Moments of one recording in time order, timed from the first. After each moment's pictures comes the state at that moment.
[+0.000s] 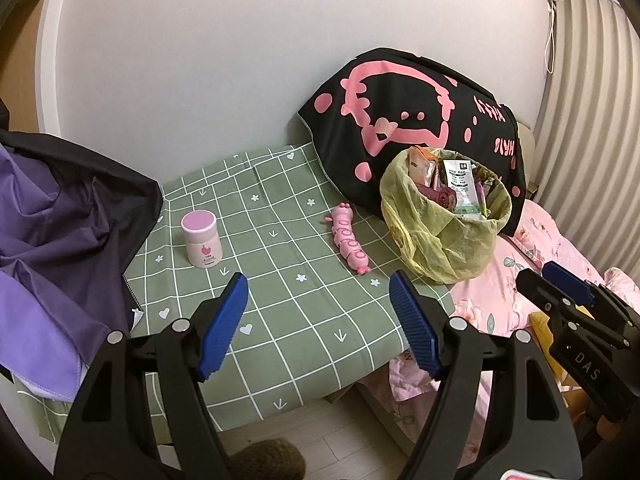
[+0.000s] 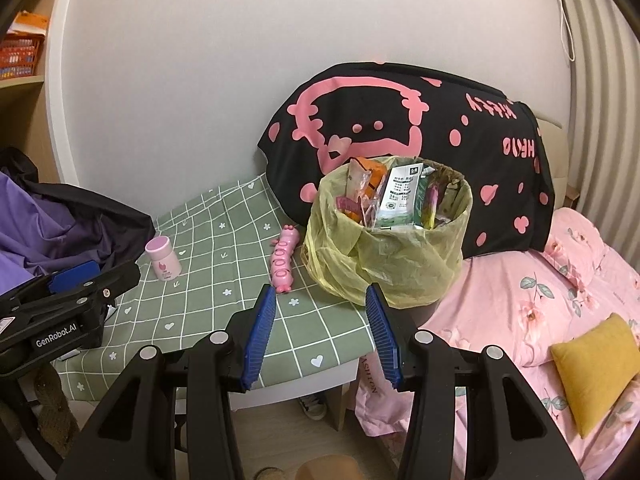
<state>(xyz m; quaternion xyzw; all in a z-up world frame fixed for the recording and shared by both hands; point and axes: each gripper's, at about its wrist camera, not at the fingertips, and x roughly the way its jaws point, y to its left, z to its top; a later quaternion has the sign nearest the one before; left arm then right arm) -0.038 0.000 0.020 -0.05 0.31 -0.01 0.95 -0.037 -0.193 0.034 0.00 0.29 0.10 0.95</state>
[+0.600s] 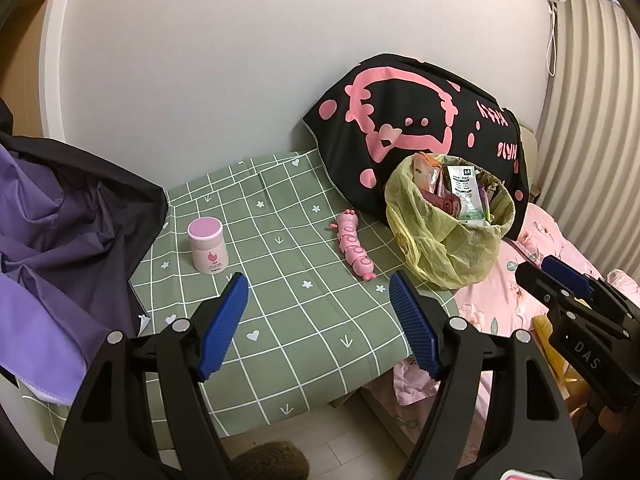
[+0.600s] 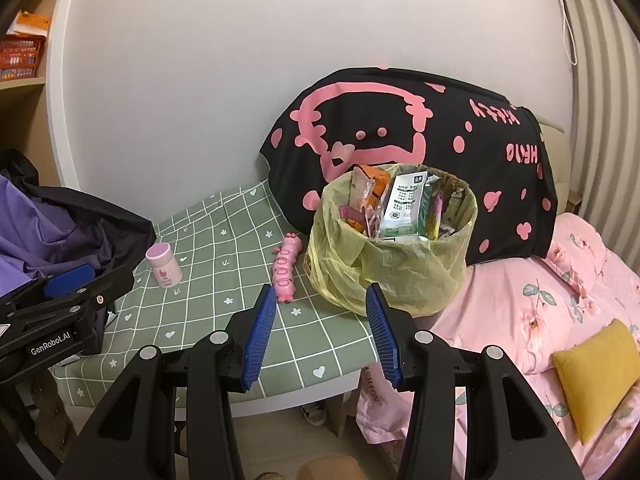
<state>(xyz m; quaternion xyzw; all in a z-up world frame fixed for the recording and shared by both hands) -0.037 0.007 0.023 -0.05 0.31 -0.01 0.95 -0.028 -0.190 0.038 0.00 0.28 0.11 0.95</state>
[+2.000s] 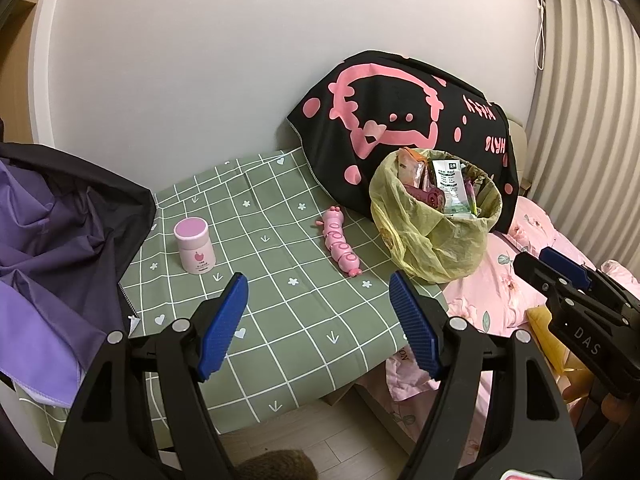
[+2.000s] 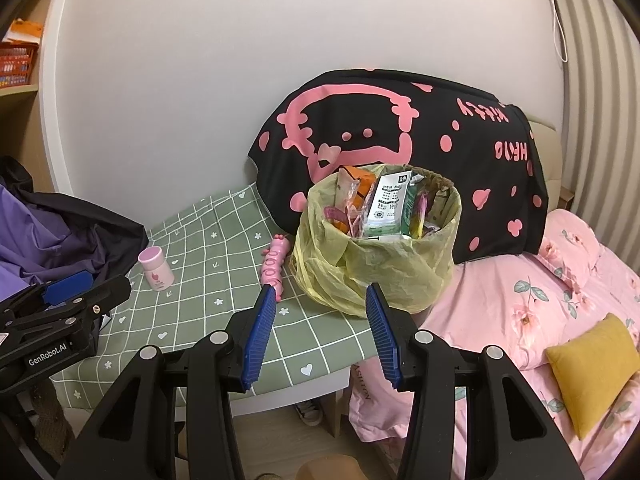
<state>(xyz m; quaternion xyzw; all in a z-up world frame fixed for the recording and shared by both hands) -0.040 -0.005 0.024 -0.05 0.31 -0.03 0.95 -0.034 -0.203 0.042 0.01 0.28 0.09 0.96</state>
